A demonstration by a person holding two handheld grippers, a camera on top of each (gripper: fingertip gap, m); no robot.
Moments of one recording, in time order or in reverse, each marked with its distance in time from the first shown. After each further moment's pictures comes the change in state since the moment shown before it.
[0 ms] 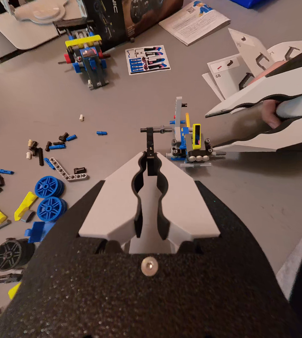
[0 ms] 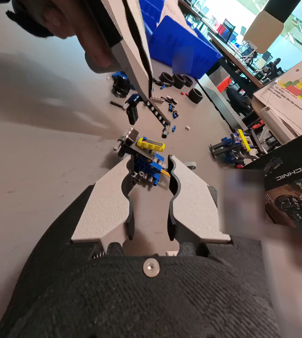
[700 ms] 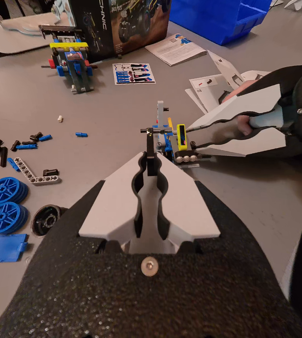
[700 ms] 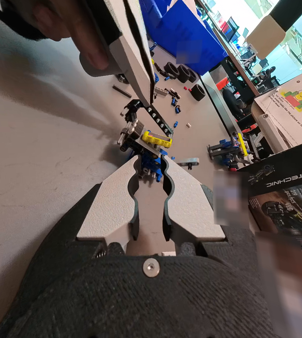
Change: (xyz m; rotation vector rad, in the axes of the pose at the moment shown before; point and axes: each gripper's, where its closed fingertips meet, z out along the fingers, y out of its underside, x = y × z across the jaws) left arm 0.018 0.007 0.009 0.163 0.074 -0.062; right arm -0.005 0.010 0.007 -0.053 0.015 -0.129
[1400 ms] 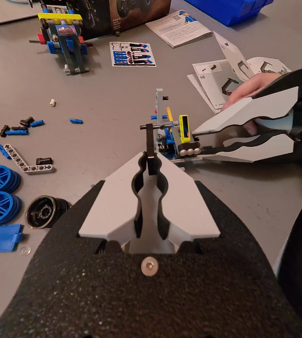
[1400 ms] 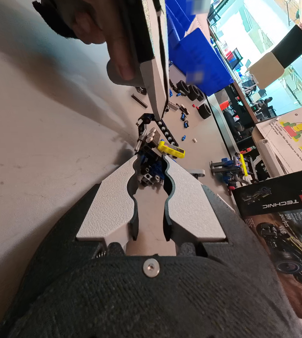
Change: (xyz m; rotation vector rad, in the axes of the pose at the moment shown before) left arm 0.000 0.011 0.001 -0.087 0.011 -0.040; right arm -0.017 -0.010 -0.003 0.065 -0.037 -0.125
